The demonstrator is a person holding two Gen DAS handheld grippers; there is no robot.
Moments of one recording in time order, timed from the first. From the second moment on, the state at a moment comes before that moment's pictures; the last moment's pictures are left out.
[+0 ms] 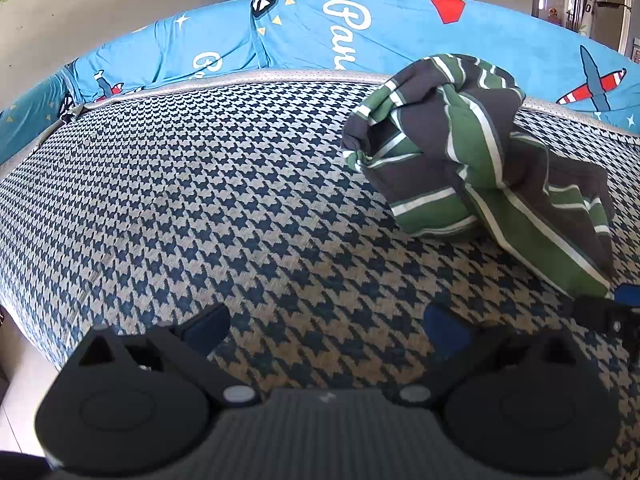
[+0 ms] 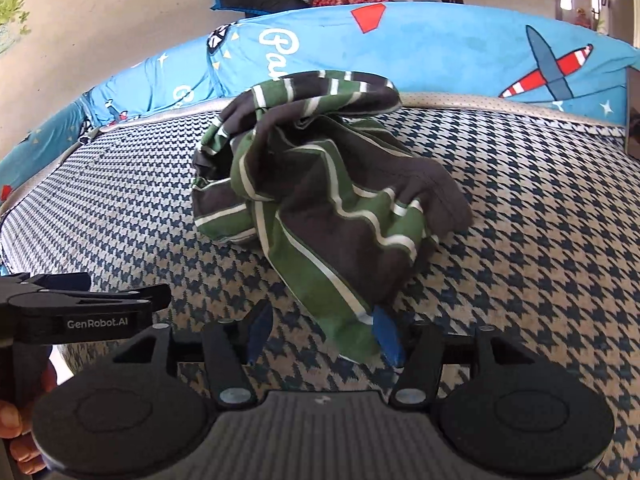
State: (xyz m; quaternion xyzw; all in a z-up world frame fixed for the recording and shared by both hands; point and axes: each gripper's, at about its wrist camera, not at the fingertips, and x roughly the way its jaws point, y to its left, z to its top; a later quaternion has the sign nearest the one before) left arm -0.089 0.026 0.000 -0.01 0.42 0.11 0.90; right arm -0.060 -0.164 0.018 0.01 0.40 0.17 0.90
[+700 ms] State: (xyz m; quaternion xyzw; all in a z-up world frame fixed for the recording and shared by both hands) left arm -0.117 -0.003 -0.020 0.00 0.45 0.07 0.89; right arm -0.106 -0.186 0.000 0.01 0.42 0.08 0.90
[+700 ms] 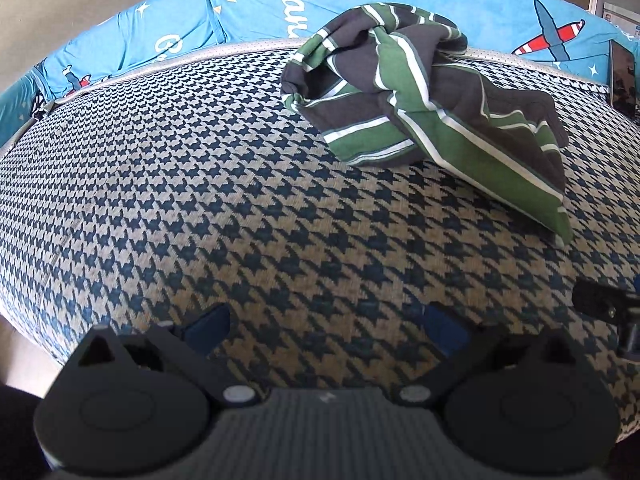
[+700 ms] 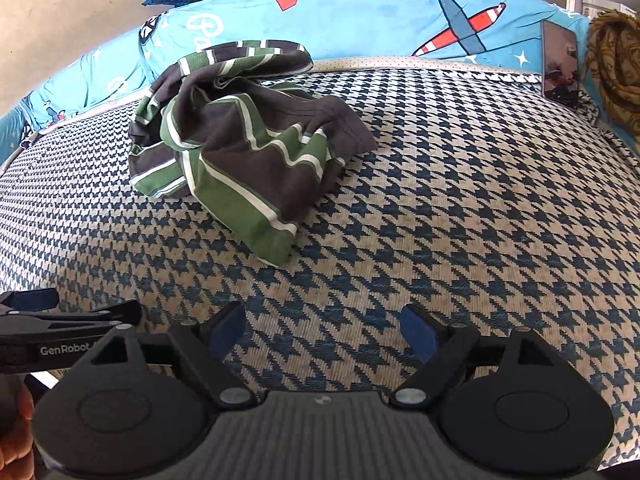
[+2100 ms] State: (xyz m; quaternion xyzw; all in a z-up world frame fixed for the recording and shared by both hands) left arm -0.114 0.001 -0.026 -0.04 0.45 0.07 0.89; right arm -0.113 -0.171 -0.010 -0.04 0.43 0.05 0.90
